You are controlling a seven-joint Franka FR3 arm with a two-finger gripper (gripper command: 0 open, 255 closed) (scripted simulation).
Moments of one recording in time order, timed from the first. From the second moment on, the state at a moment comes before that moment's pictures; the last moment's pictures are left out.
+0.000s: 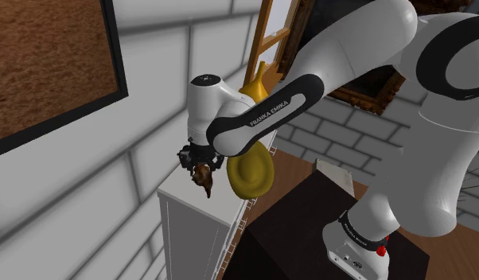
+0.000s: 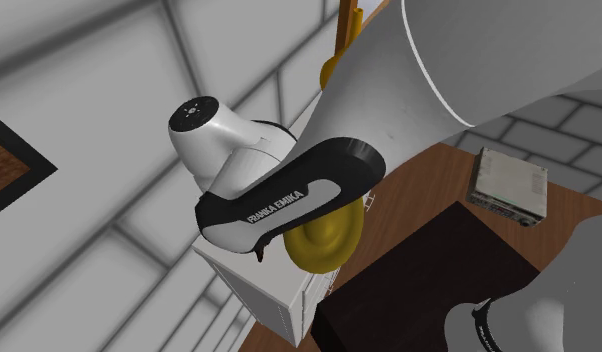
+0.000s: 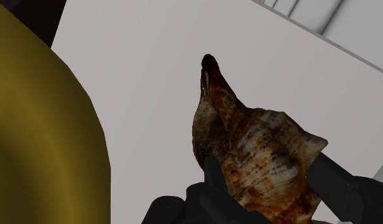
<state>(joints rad) 0.44 0.27 0.15 -2.17 -0.10 2.40 1.28</state>
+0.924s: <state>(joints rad) 0.43 0.14 0.16 -2.13 -0.07 2.24 1.25</state>
